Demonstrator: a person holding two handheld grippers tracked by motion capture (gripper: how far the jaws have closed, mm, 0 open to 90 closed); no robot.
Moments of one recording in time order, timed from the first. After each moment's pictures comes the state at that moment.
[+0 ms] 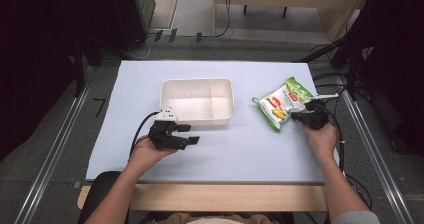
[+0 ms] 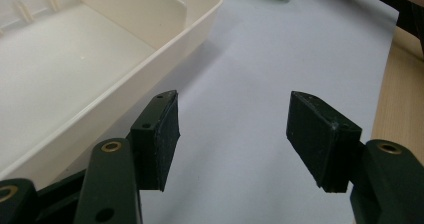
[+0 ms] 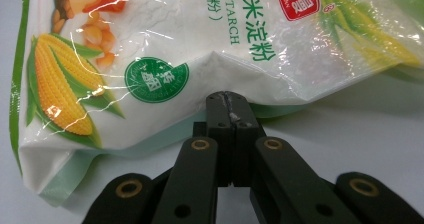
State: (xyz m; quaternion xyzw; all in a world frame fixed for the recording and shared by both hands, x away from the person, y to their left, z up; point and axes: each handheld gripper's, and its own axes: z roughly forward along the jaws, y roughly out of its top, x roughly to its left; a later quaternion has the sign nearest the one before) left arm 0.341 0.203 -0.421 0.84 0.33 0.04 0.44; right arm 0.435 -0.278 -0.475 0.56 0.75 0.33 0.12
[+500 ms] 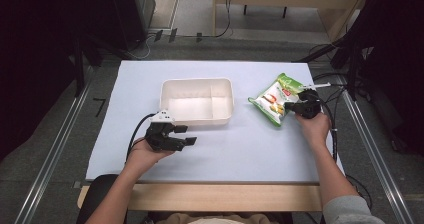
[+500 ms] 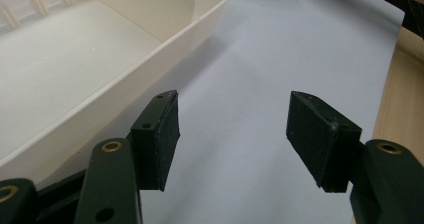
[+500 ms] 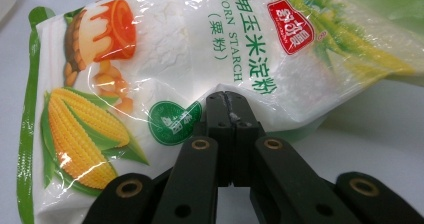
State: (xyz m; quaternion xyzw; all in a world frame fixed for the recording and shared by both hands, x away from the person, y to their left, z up) left arm 0.334 0.212 -0.421 0.83 0.34 0.05 0.43; right arm 0.466 -0.263 -0.468 0.54 0.75 0.35 0.12
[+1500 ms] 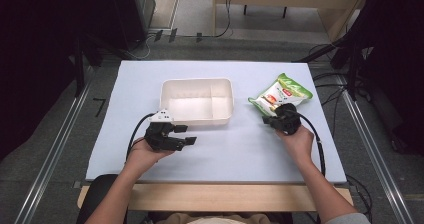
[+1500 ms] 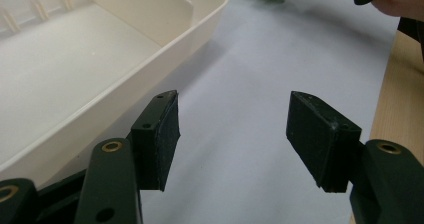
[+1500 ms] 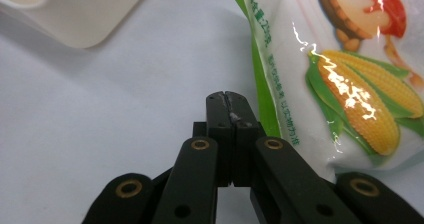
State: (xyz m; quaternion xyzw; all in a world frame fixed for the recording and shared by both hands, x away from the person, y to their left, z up) left arm 0.335 0.211 -0.419 0.83 0.34 0.05 0.44; right arm 0.409 -0.189 -0.458 0.46 0.80 0.36 0.10
